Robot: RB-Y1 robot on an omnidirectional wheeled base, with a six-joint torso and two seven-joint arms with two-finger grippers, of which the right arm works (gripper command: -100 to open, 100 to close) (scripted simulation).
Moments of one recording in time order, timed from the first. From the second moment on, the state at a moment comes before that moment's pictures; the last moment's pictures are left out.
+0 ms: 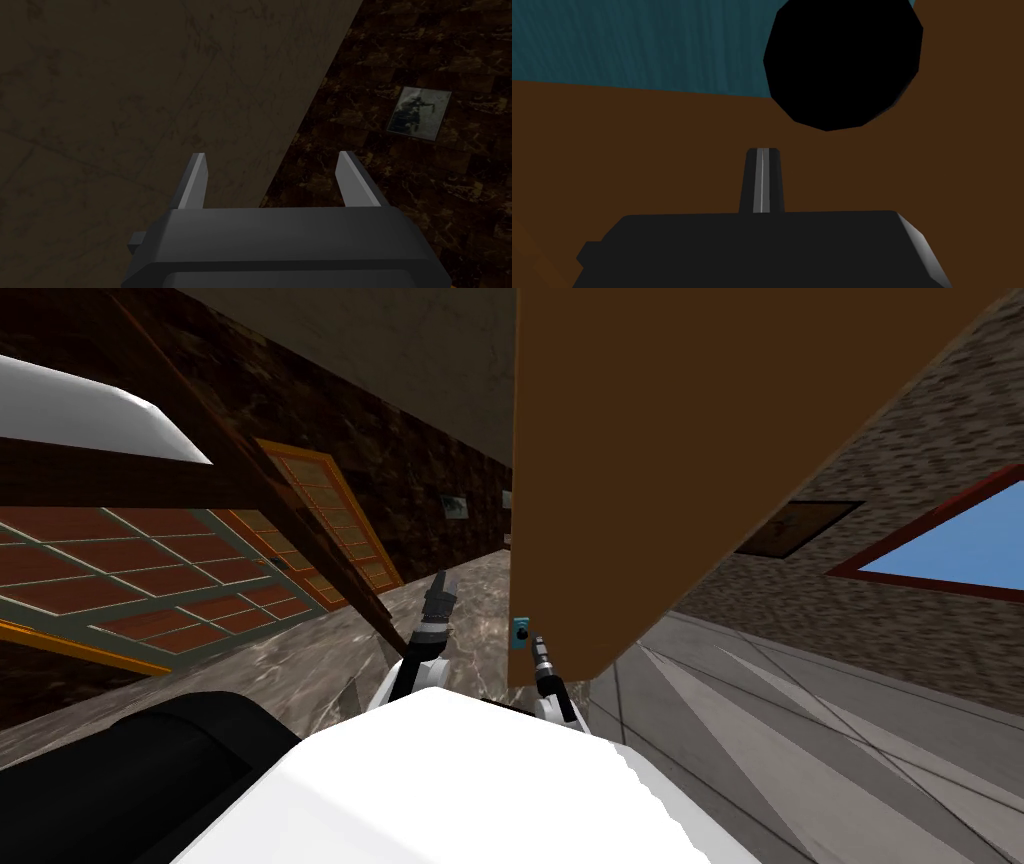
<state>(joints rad) 0.17 -0.03 0.42 -1.42 -0.25 -0.30 0.34</state>
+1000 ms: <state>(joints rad) 0.26 0.00 0.55 -1.46 -0.24 -0.32 0.39</state>
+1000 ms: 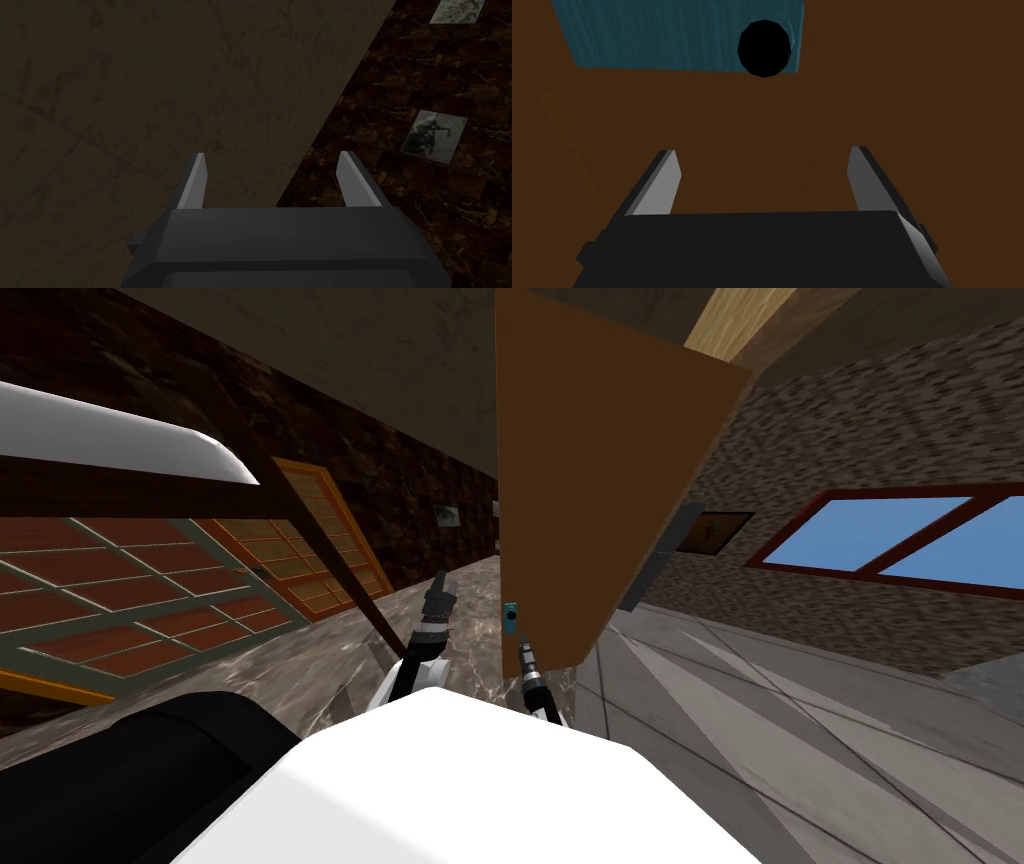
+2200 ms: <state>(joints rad) 0.22 0.02 0.53 -1.45 -0.24 -0.31 0.39</state>
